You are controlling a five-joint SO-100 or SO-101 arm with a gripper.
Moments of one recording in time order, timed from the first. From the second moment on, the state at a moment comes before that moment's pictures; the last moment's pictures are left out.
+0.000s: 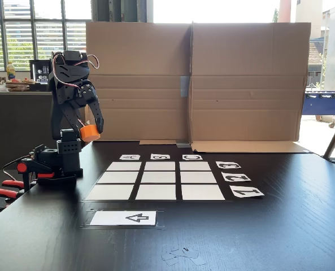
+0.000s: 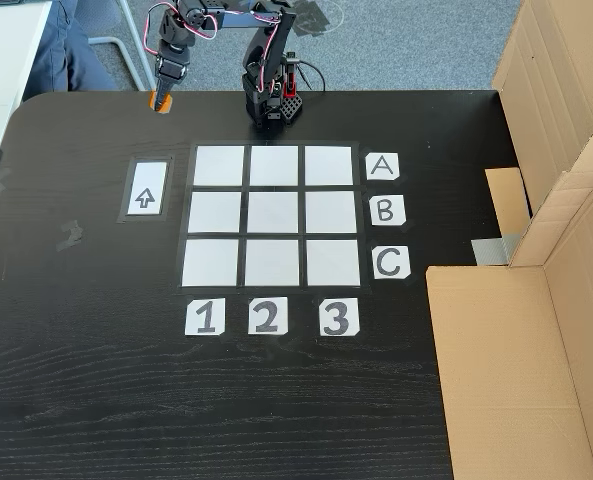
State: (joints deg) arm 57.6 117.2 95.5 88.3 21.1
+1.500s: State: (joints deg) arm 51.0 112.7 129.7 73.6 14.9
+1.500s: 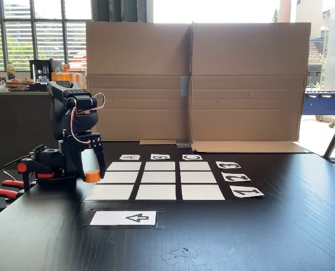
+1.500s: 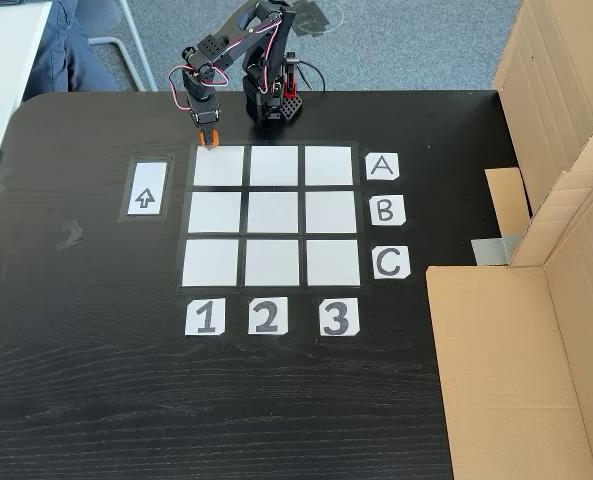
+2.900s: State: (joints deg) arm 41.5 101.5 130.3 64.3 14.6
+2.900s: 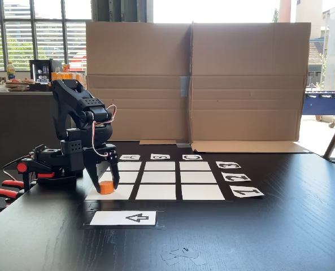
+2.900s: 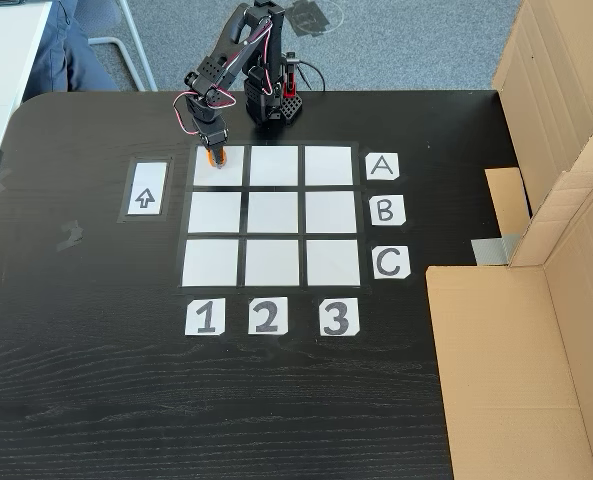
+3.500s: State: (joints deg) arm 40.3 101.0 130.5 64.0 14.6
